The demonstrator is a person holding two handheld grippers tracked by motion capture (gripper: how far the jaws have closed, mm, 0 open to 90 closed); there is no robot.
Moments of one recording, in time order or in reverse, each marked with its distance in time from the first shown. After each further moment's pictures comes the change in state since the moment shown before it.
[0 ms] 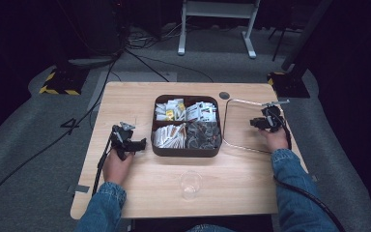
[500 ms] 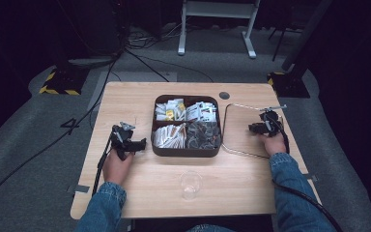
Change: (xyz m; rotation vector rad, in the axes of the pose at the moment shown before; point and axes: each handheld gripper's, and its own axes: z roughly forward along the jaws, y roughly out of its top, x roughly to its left) left arm 0.000 0.000 0.000 0.000 0.000 0.000; right arm -0.001 -0.016 0.015 0.037 0.007 0.017
